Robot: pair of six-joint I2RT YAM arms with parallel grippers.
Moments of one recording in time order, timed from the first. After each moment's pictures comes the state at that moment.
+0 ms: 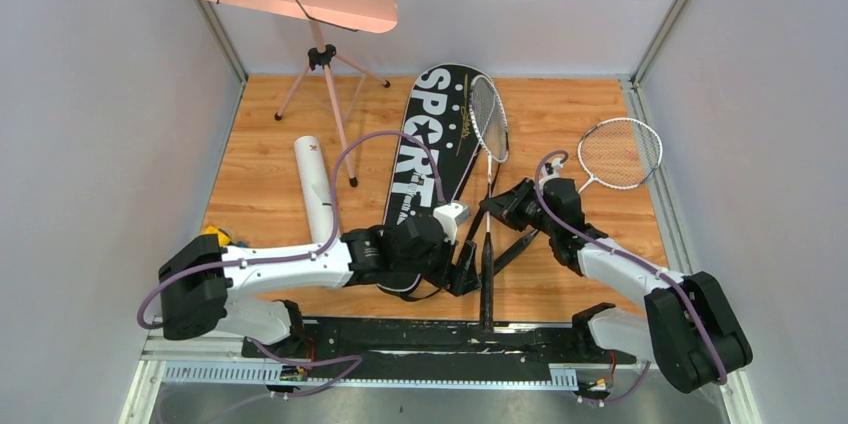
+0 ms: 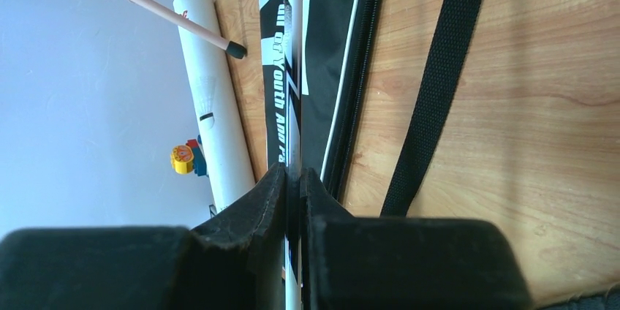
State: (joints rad) left arm -1.20 1.35 0.81 -0.12 0.07 -0.68; right arm 0.38 1.17 0.39 0.35 -0.30 1.11
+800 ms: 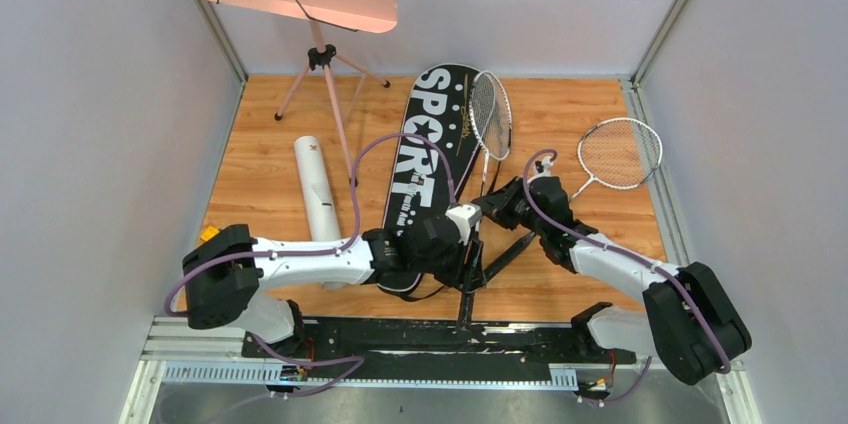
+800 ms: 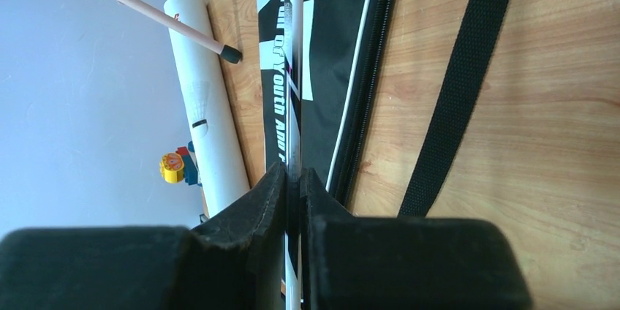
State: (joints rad) left arm -1.21 1.46 0.85 -0.08 0.03 -0.72; right arm 0.48 1.21 0.44 0.33 -0.17 1.13
